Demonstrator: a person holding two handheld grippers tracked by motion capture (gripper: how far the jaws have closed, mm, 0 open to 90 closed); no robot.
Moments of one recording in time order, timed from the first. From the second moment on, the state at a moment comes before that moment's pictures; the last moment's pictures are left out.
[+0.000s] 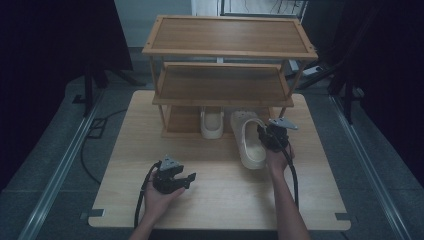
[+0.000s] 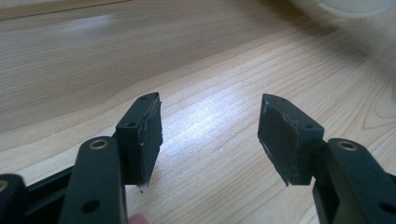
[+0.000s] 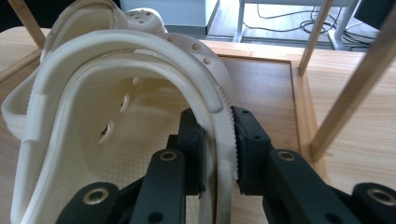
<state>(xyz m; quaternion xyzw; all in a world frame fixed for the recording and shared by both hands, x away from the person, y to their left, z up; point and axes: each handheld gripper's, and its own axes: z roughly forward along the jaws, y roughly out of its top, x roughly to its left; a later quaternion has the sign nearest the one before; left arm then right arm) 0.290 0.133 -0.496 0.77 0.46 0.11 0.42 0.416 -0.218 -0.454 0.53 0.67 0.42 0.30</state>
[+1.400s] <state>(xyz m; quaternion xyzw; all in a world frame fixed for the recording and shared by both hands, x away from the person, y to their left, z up) 0.290 0.128 -0.498 0.78 0.46 0.11 0.42 0.415 -0.210 -0.472 0.49 0.71 0.43 0.27</state>
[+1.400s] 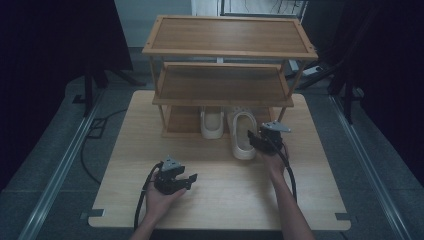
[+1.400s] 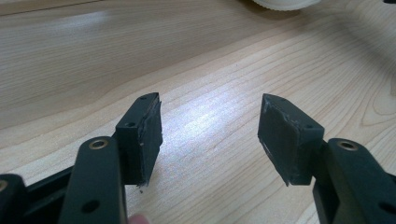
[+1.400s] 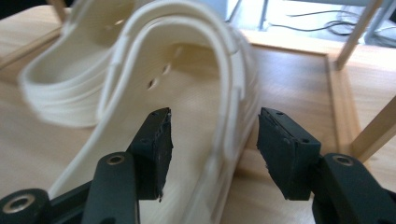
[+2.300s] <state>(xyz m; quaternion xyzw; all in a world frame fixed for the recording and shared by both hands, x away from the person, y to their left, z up) 0.289 0.126 -0.499 0.78 0.46 0.11 0.41 0.327 -0.237 -0.469 0.43 0.78 0.41 0.19</state>
